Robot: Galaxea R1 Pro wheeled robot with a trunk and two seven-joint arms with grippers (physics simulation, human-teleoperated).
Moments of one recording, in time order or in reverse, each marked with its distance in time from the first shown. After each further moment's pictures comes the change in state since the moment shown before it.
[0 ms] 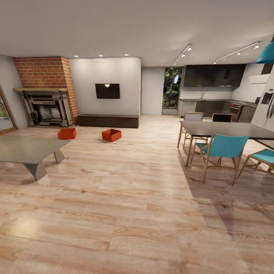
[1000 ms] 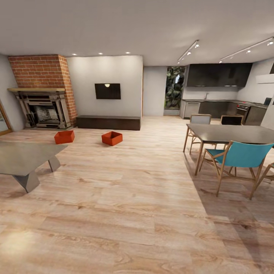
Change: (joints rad) left arm 0.000 -0.001 -0.001 0.000 -0.005 0.000 0.000; right arm 0.000 0.000 0.000 0.000 0.000 0.000 0.000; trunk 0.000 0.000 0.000
